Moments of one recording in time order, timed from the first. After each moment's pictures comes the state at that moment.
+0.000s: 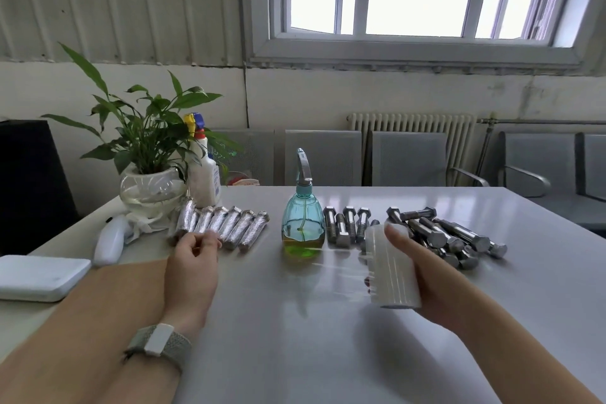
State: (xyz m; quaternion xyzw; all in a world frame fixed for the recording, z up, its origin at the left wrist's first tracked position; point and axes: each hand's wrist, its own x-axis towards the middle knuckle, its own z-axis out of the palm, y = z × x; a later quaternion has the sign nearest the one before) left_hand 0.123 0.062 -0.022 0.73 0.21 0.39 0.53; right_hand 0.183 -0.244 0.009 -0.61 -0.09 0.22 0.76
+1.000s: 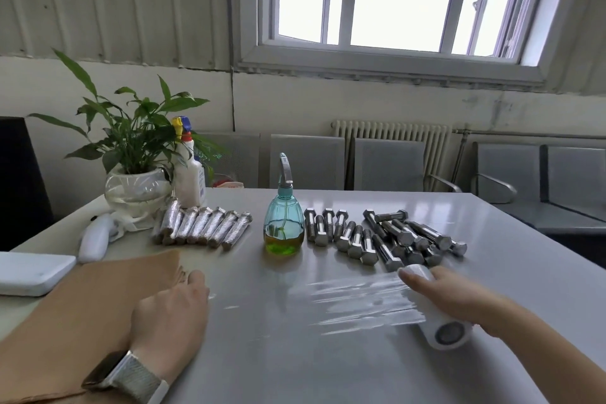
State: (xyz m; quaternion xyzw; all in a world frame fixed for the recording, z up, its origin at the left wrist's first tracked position) left_hand 0.062 0.045 -0.043 0.94 0.09 0.31 -0.05; right_hand 0.176 -0.328 0.005 -0.95 -0.01 0.08 0.30
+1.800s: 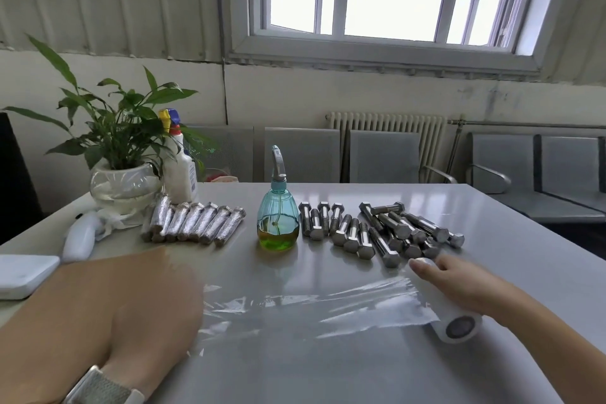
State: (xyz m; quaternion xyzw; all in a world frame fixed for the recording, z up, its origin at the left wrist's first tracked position) left_hand 0.065 0.044 -0.041 0.94 0.18 0.26 0.10; right_hand 0.196 -0.346 0.000 -0.98 -0.01 0.02 0.19
